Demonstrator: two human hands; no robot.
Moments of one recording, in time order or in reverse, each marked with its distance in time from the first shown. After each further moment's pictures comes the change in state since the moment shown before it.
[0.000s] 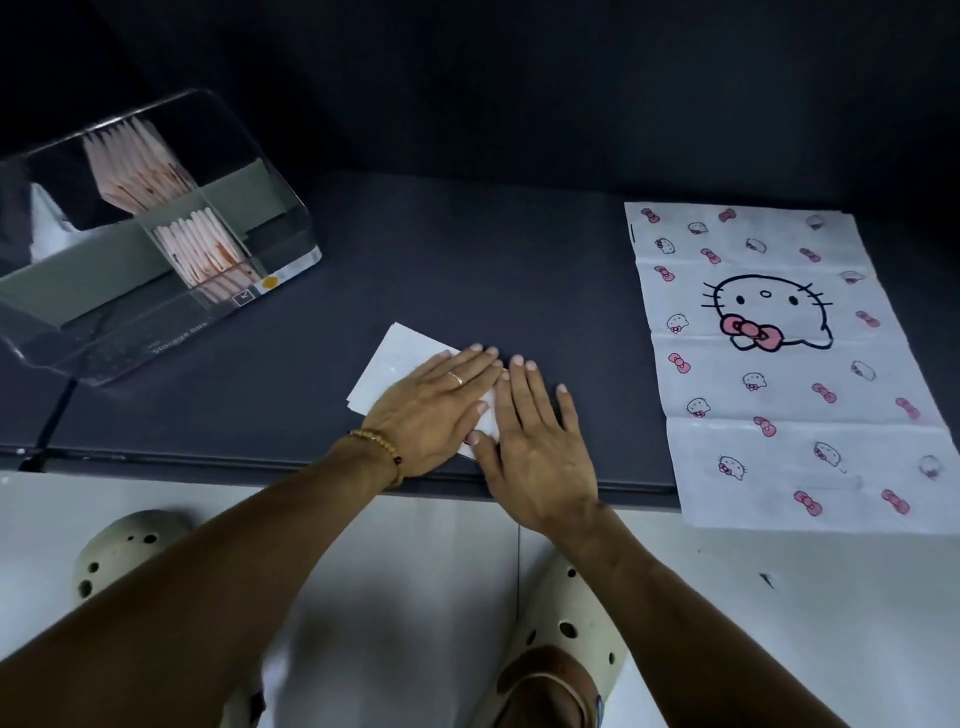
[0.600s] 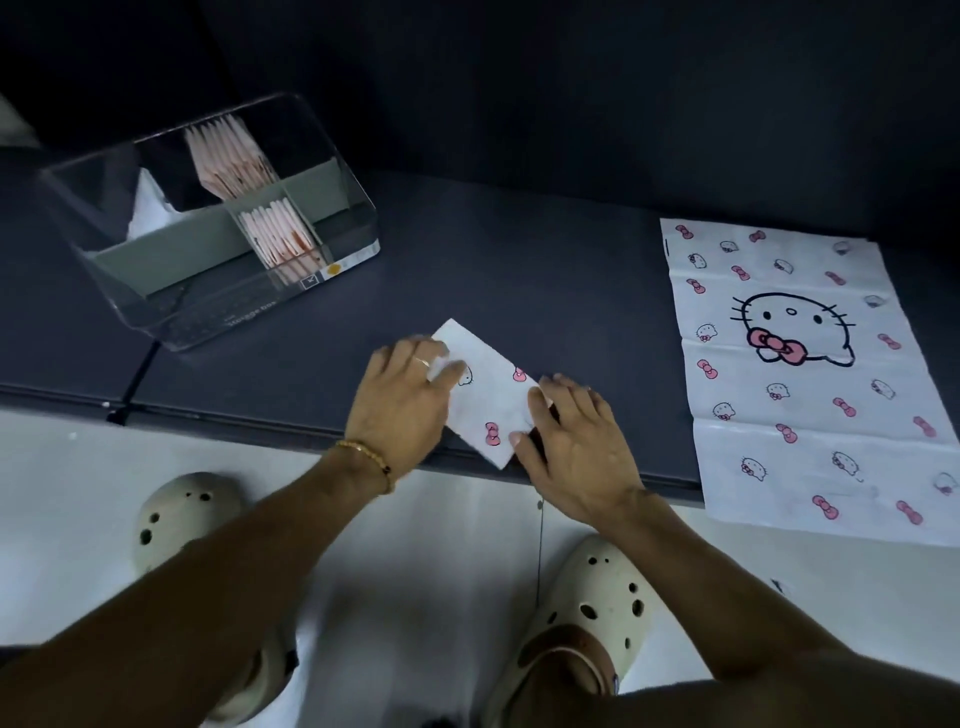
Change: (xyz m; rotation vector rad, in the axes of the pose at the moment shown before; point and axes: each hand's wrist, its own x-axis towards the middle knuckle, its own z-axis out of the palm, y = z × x) left_hand -0.064 -0.011 -0.026 0.161 0.268 -0.282; right_hand -0.012 -0.001 -0.026 -0.098 0.027 -0.132
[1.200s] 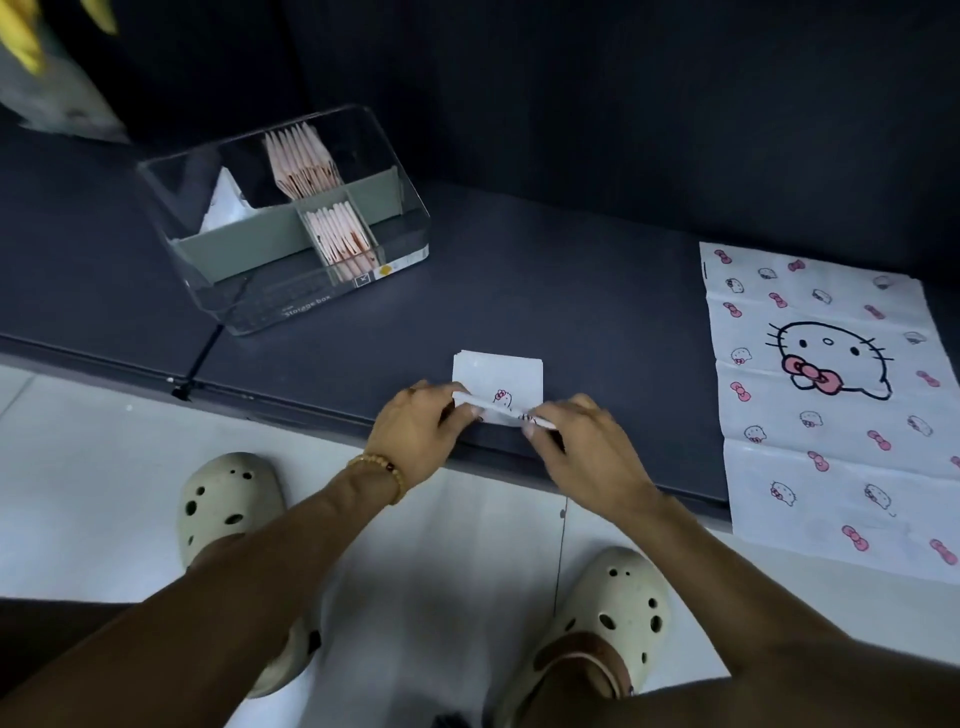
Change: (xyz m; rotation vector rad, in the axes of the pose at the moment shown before) left_hand -0.034 -0.007 -0.008 -0.656 -0.087 -0.374; right_hand 0.012 -0.021 -0.017 0.419 0.057 -0.018
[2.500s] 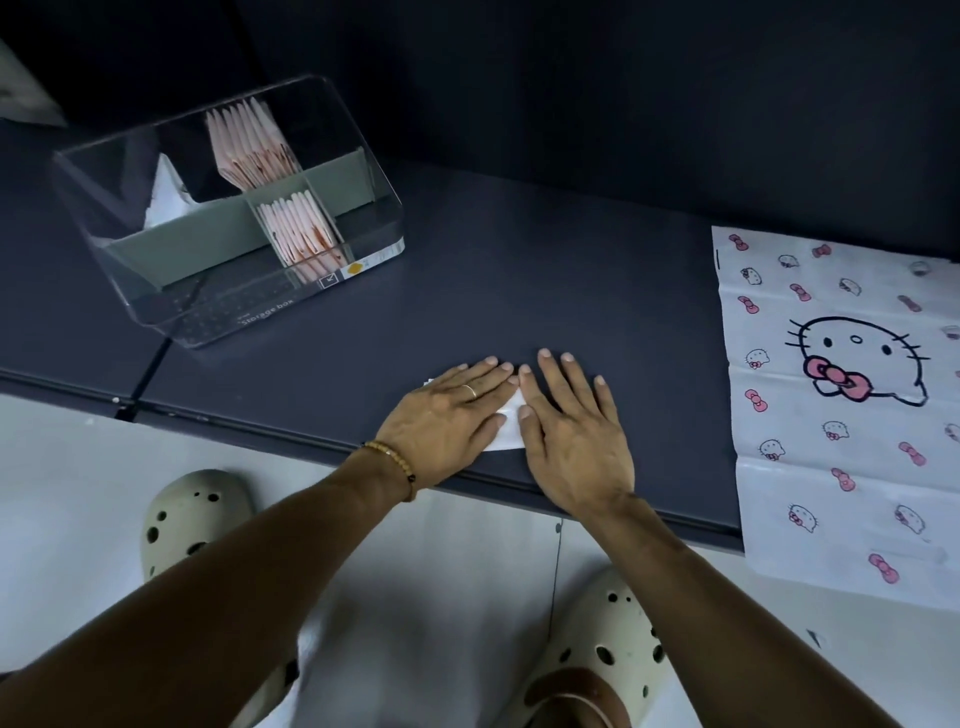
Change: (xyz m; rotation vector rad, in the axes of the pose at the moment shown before) left_hand 0.049 0.004 0.034 0.447 -0.048 0.517; right_hand 0.031 0.026 0.032 -0.314 0.003 0.089
